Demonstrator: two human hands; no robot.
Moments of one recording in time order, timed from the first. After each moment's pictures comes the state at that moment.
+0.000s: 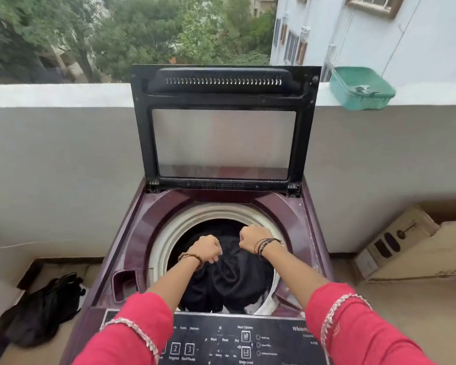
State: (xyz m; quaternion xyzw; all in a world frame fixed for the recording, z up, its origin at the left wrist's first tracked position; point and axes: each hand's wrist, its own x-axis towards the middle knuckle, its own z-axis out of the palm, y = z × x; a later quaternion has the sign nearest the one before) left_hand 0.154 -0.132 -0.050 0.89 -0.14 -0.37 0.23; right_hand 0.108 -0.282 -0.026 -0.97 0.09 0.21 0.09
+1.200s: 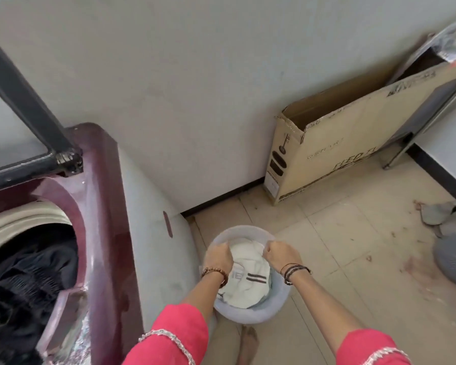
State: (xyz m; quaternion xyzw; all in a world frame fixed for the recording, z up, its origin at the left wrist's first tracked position) left_hand -0.079 -0.513 -0.213 0.90 -0.26 -0.35 0.04; right_hand -0.192 -0.633 -0.214 -0.84 0.40 0.23 0.28
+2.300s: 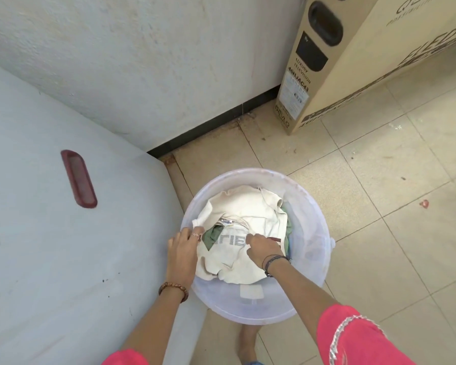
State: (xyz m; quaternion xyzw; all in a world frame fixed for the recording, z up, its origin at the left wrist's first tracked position) left_hand -0.048 -0.445 -0.536 0.90 -0.39 -0.18 0.06; right_hand -0.173 -0.596 -0.575 -0.81 0.30 0.39 0.33
